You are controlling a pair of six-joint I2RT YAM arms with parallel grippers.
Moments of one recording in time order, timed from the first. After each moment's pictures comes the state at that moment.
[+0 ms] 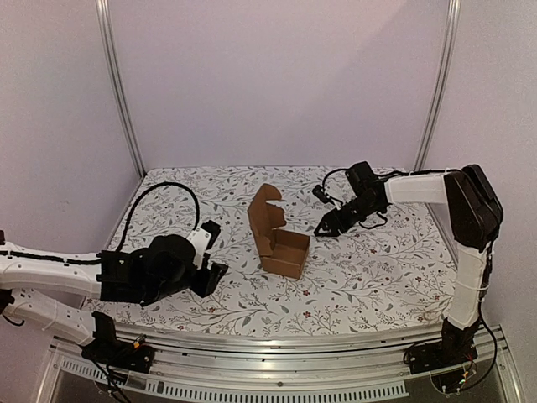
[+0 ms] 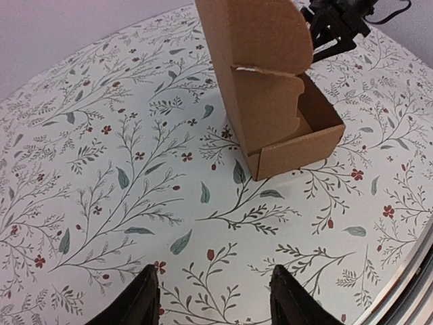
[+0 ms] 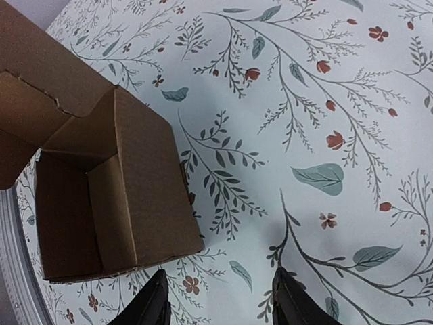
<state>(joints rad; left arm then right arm) -1.14 1.10 0.57 -0.15 -0.50 -0.32 0.44 1.99 1.35 -0.40 -0.57 -0.19</state>
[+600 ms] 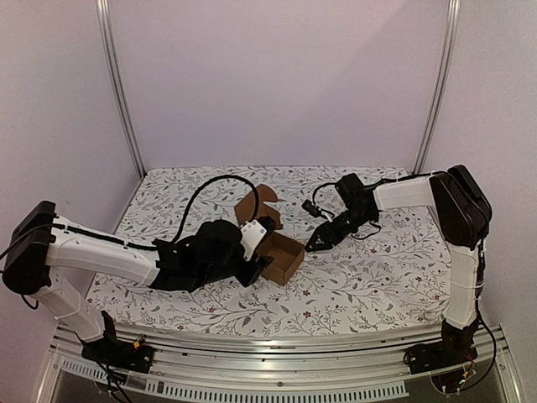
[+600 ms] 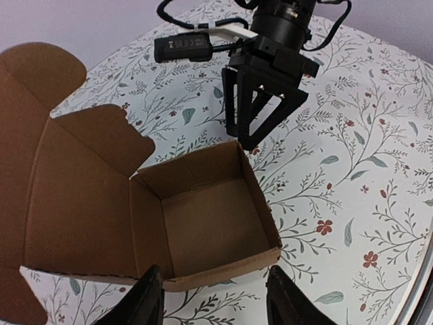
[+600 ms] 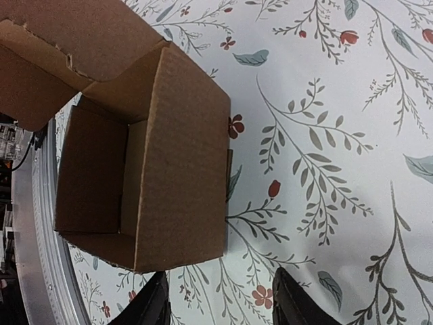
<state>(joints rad) -1.11 1.53 0.79 0.19 -0.35 -0.03 0.49 2.08 1.37 -0.46 -0.74 -0.19</state>
